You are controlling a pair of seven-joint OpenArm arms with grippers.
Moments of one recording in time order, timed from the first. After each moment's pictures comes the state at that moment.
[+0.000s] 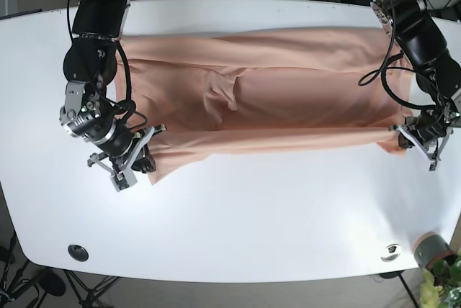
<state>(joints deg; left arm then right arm) -19.2 -22.4 -31.8 63.6 -12.3 -39.8 53.1 10.9 8.4 9.9 94.3 16.3 31.6 -50.8</state>
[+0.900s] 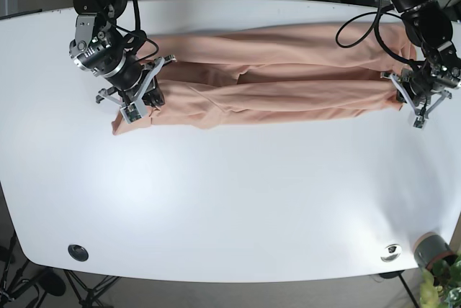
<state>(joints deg) 1.1 -19.6 -31.7 87.5 -12.3 -40.0 60.1 -11.6 6.0 10.1 110.9 16.3 31.4 -52.6</state>
